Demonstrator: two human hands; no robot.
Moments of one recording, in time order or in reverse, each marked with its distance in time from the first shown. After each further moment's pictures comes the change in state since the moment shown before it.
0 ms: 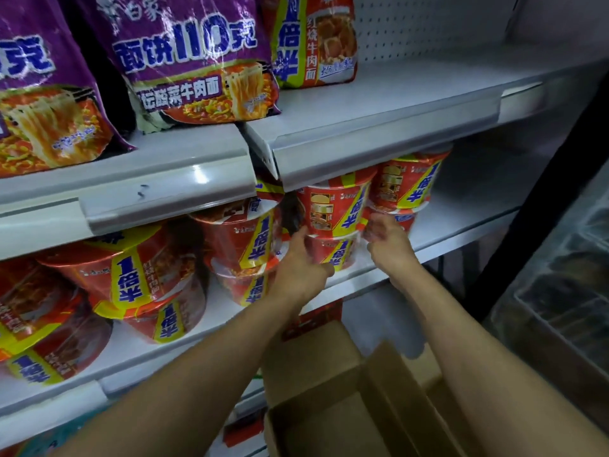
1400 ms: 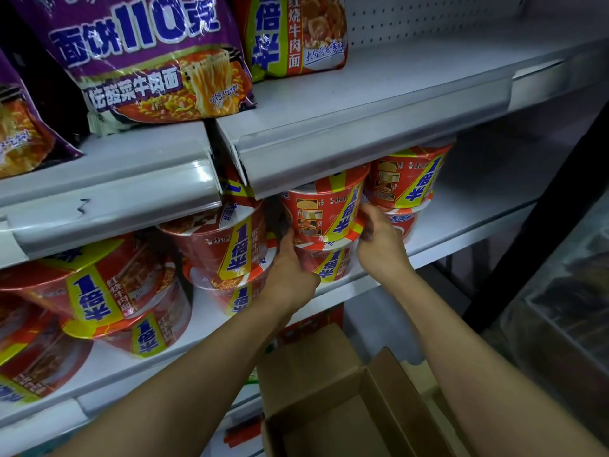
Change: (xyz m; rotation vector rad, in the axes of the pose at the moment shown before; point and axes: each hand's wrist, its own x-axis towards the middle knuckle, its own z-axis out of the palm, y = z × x) left_hand 0.029 -0.012 0.014 0.076 0.025 -0.055; right_hand 0.027 0.015 0.002 -0.073 -0.015 -0.178
